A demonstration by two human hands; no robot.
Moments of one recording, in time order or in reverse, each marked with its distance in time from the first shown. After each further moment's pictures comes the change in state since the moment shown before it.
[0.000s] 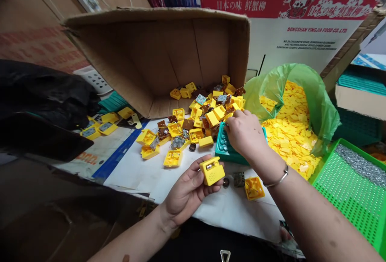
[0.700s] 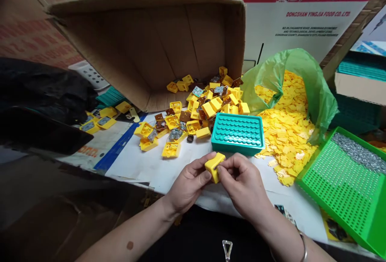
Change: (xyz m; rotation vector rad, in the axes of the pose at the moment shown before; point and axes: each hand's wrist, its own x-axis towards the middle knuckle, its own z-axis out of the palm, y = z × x) left_hand 0.001 -0.021 -0.001 0.160 -0.030 0.077; right_hand -0.114 -0.049 0.003 1.313 -0.051 0.532
